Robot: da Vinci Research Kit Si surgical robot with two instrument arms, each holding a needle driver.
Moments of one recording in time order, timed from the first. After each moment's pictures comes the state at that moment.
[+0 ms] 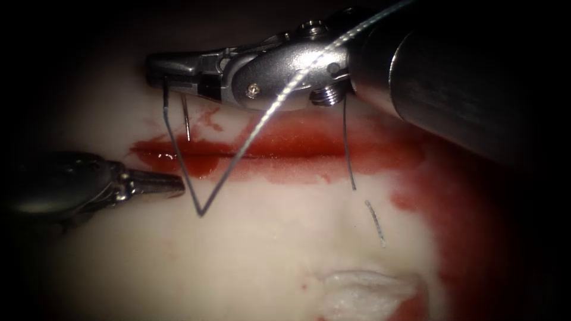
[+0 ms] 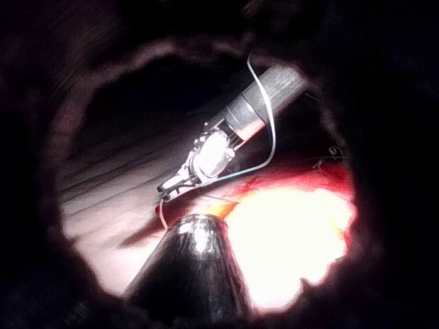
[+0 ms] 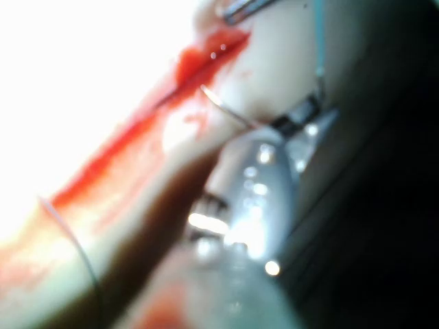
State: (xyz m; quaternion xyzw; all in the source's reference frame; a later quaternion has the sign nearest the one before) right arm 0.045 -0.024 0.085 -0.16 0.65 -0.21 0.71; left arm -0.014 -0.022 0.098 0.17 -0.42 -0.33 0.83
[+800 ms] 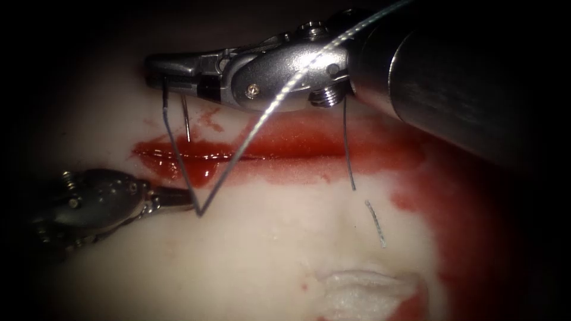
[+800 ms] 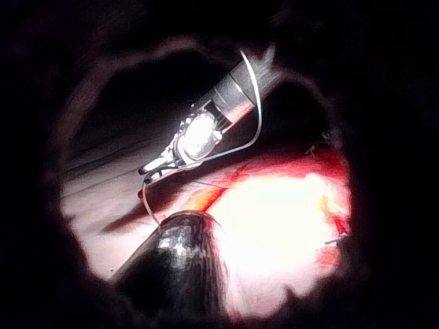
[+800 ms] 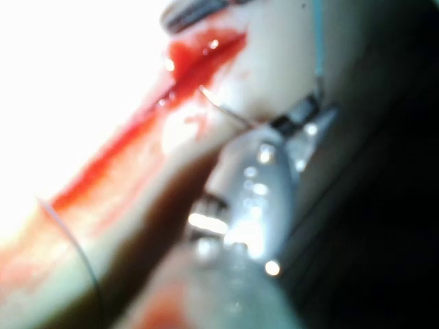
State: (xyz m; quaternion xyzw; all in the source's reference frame) right arm 0.045 -0.024 0.084 -0.16 0.65 -0.21 0.71; left arm -0.015 -0.025 0.103 0.14 -0.32 -0.29 0.89
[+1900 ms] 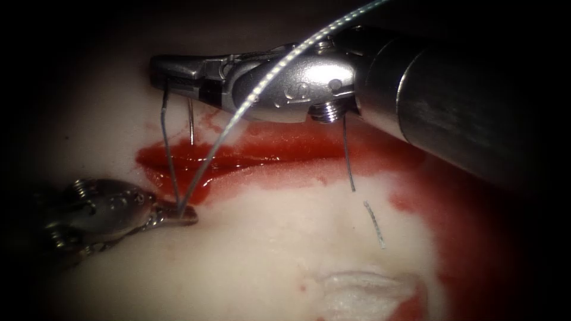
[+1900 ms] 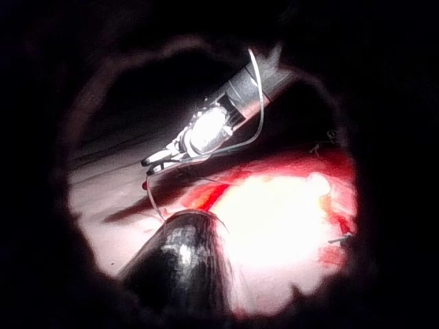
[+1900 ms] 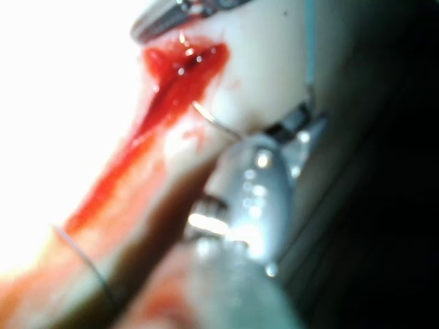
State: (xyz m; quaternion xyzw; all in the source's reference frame) right arm 0.044 -0.025 0.084 -0.18 0.63 -0.17 0.74; left arm -0.015 -0.027 0.104 0.20 -0.29 -0.33 0.88
